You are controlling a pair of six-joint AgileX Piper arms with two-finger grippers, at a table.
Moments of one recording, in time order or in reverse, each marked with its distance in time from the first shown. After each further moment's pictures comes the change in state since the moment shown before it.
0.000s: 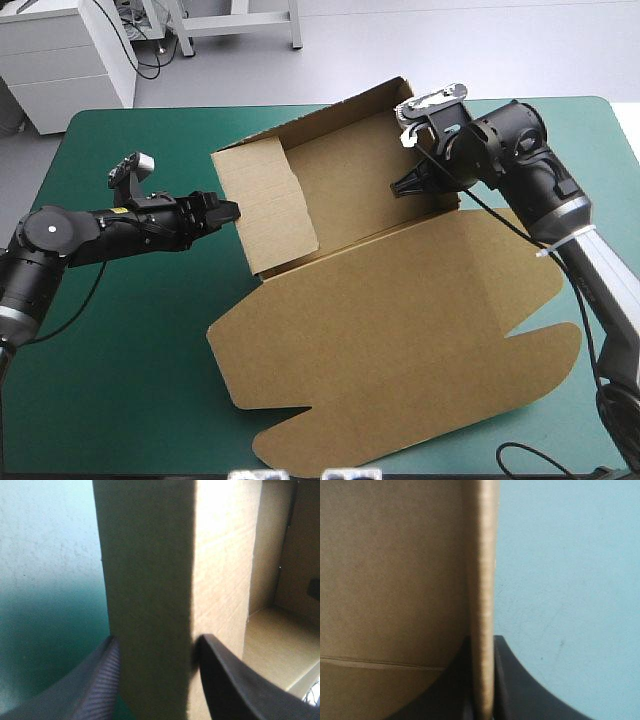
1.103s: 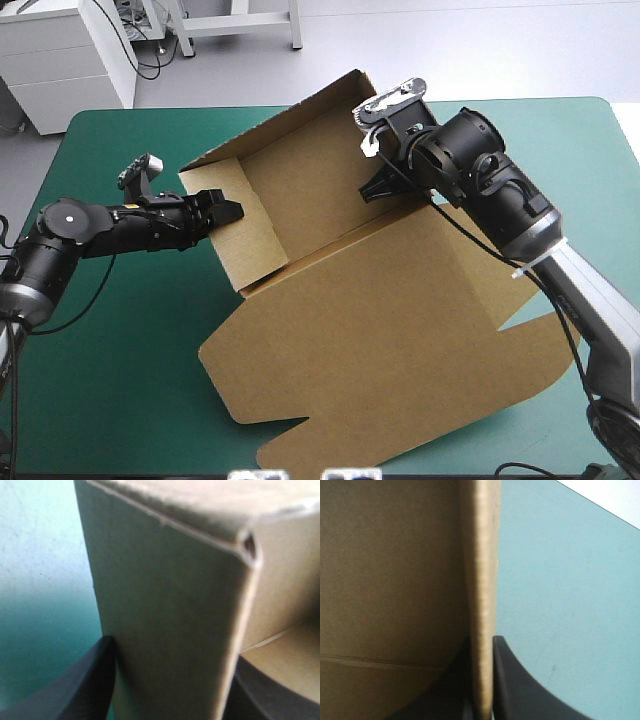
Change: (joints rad) left arm -0.007 0.082 -0.001 0.003 -0.035 0.000; right arm 0.194 0.012 -0.099 -0.193 0.043 0.093
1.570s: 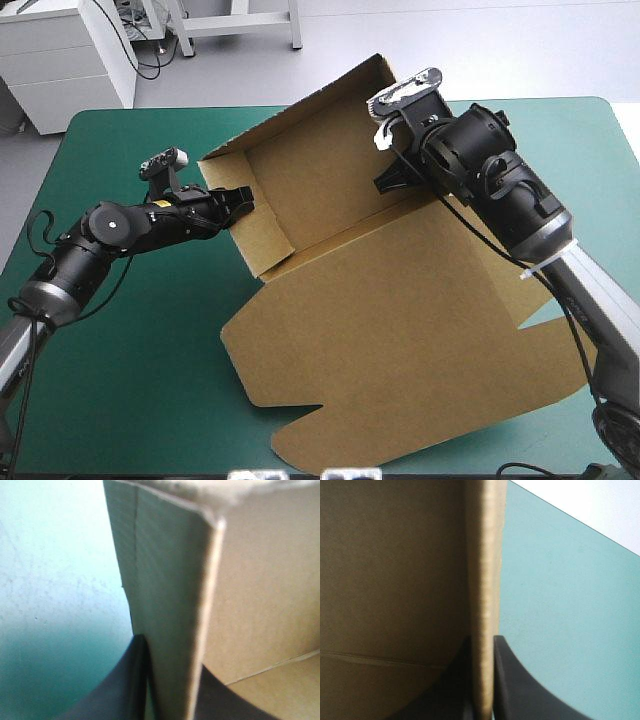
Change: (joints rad) left arm -0.180 0.020 0.007 0.087 -0.268 -0.037; right arm -0.004 -0.010 -0.010 -0.089 0.023 0.007
